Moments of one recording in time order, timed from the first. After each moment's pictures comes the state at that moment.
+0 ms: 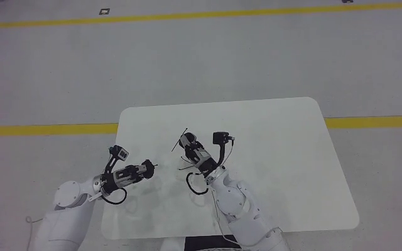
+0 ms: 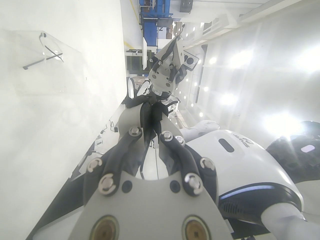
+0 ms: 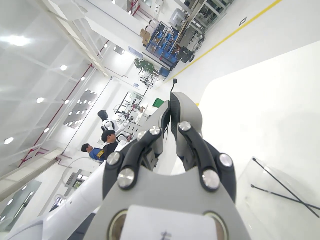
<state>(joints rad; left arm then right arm) 1.64 -1.03 -1.59 -1.40 -0.61 -0.34 -1.30 -1.57 -1.64 1.04 -1.54 -0.73 -0.26 0.00</state>
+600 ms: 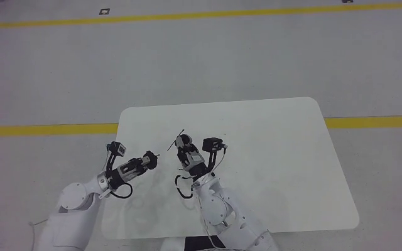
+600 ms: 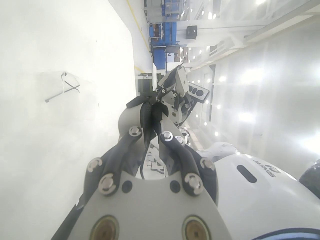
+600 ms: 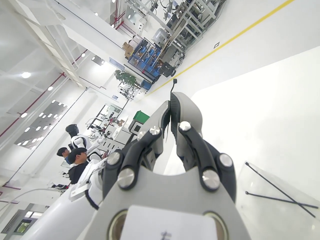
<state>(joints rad) 1.69 -1.07 -1.61 -1.51 -0.51 -0.34 -1.07 -1.54 -1.63 0.87 -1.50 -0.81 -0.05 -0.23</state>
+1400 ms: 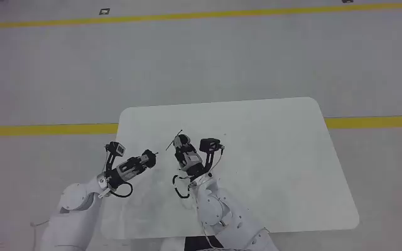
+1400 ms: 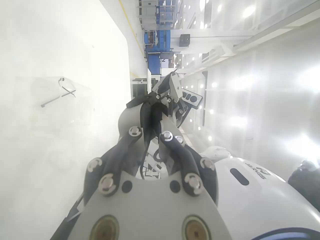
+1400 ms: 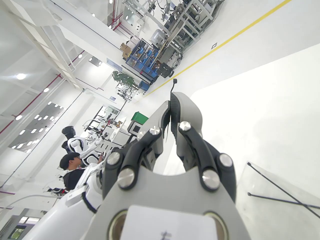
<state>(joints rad) 1.68 -1.08 -1.61 -1.49 -0.52 -0.34 -1.07 -1.51 -1.63 0.83 -1.49 -0.81 -0.02 -0.28</state>
